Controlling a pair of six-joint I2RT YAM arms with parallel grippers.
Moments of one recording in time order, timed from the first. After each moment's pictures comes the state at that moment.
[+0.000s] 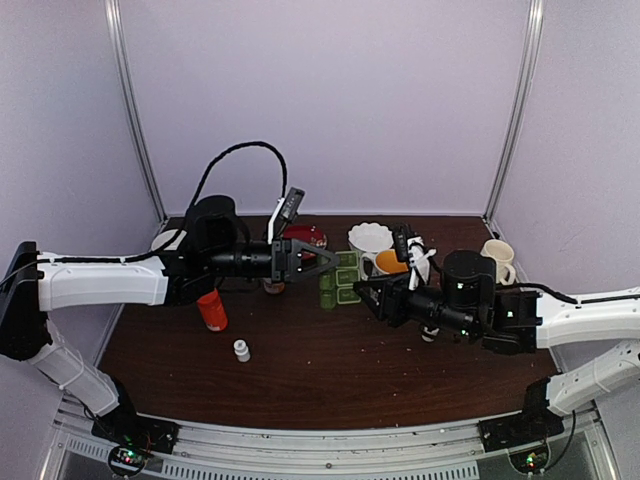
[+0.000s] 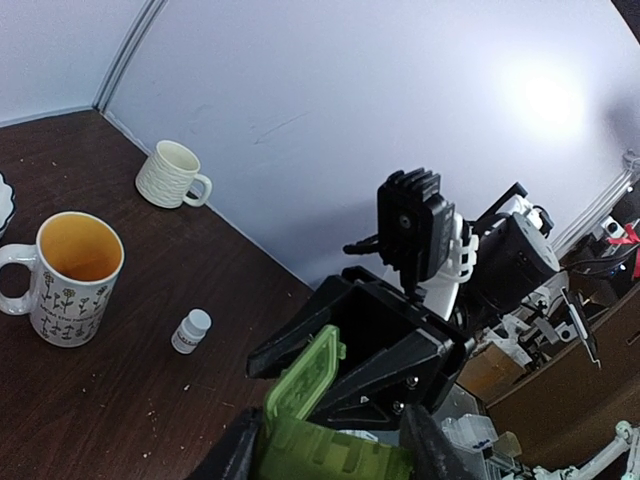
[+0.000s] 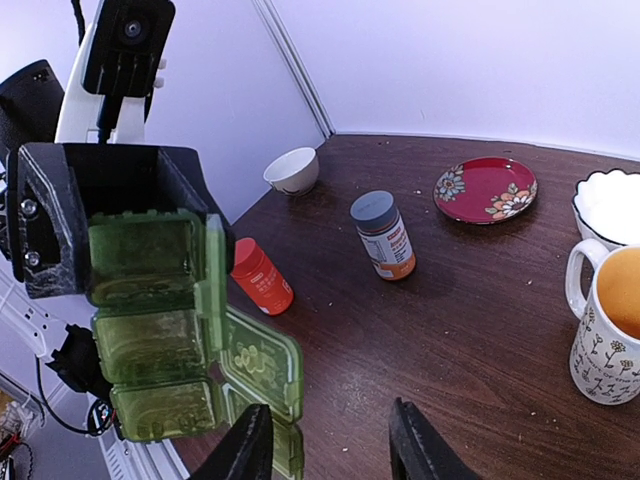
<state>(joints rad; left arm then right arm) -0.87 1.48 0.97 0.45 0.65 -0.66 1.09 1.16 0.71 0.23 0.23 0.49</state>
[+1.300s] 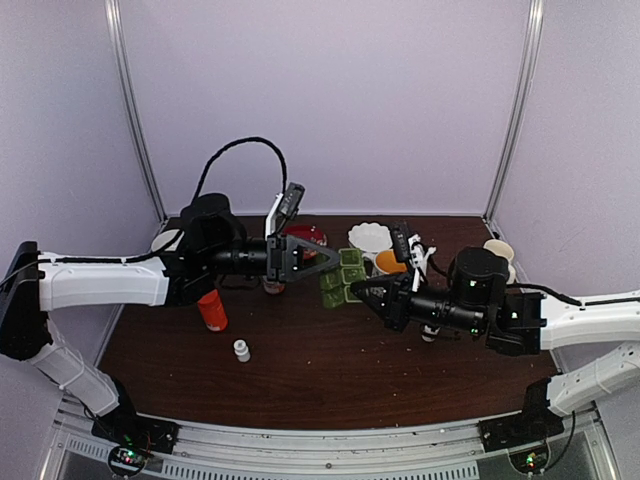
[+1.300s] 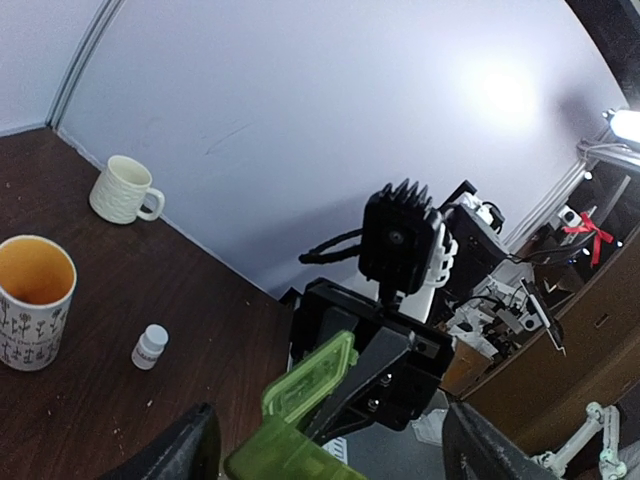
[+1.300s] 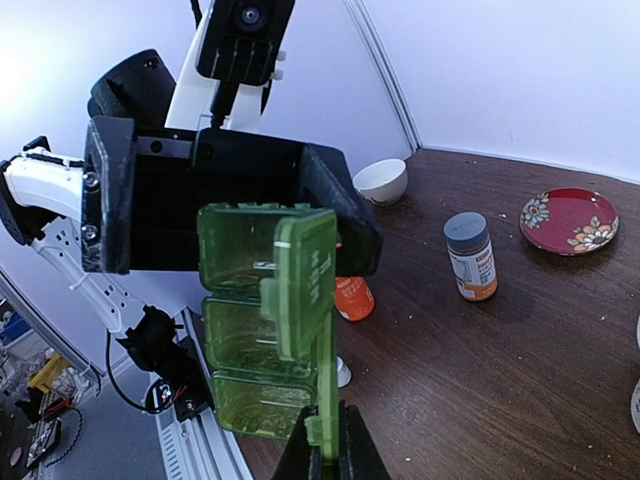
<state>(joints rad) -0.87 1.49 0.97 0.61 0.74 -0.74 1.09 1.14 0.69 0.35 0.01 0.45</state>
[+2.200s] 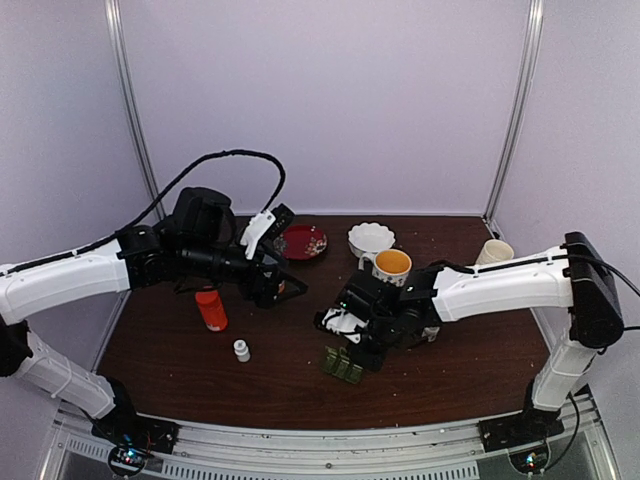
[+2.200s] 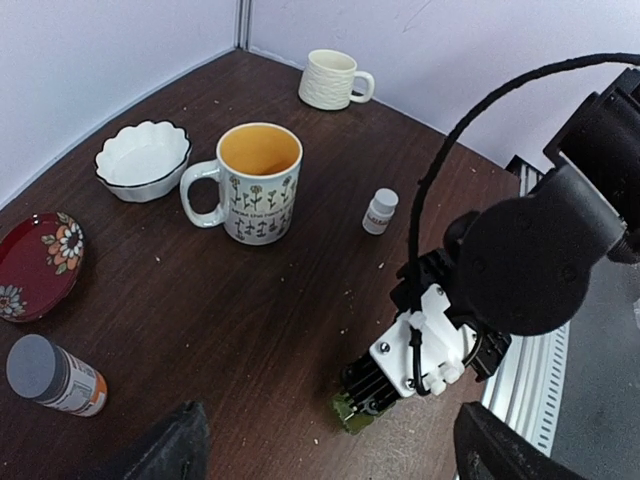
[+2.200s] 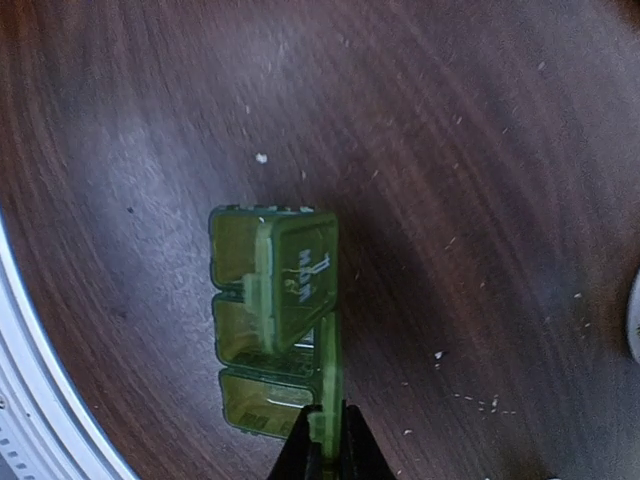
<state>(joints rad) -0.87 1.31 1.10 -0.32 0.32 -0.04 1.09 1.70 1.17 -0.59 0.04 -0.01</state>
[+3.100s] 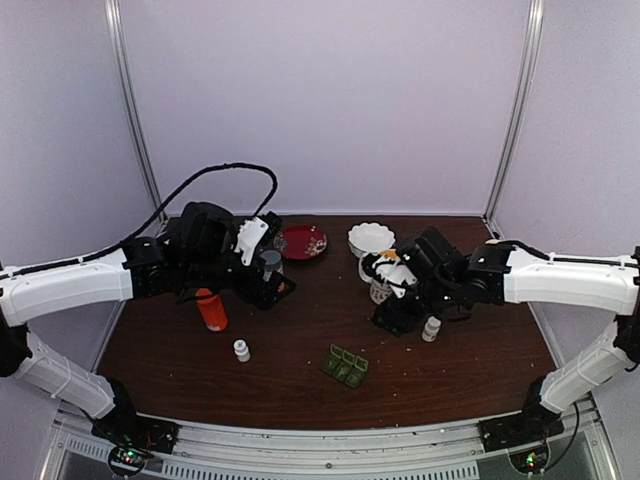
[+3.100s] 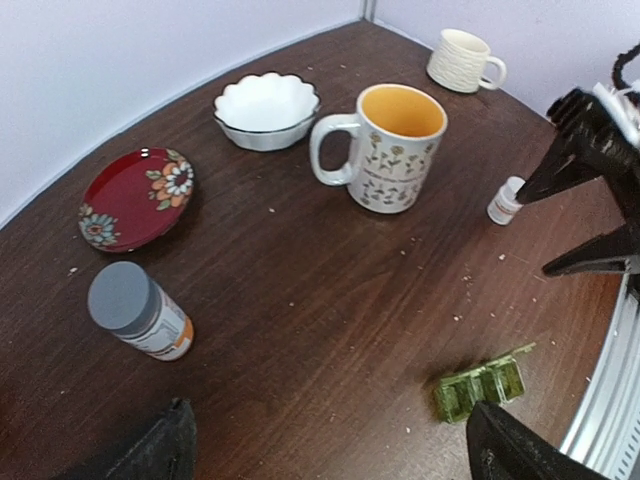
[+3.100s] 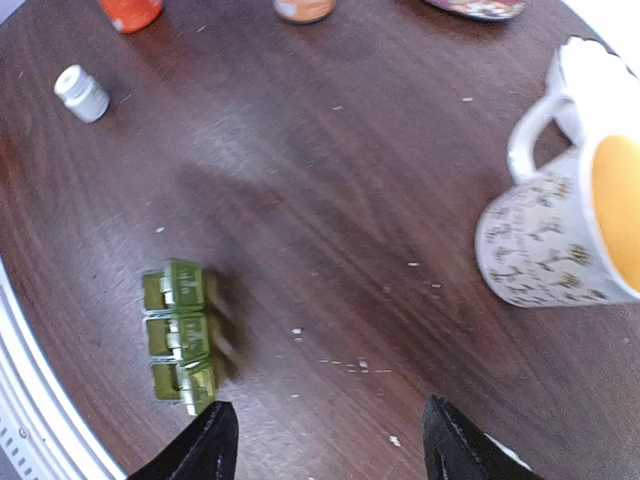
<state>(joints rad) -0.87 1.32 1.02 -0.30 0.03 -0.09 0.94 1.43 1.04 -0.54 0.07 0.06</state>
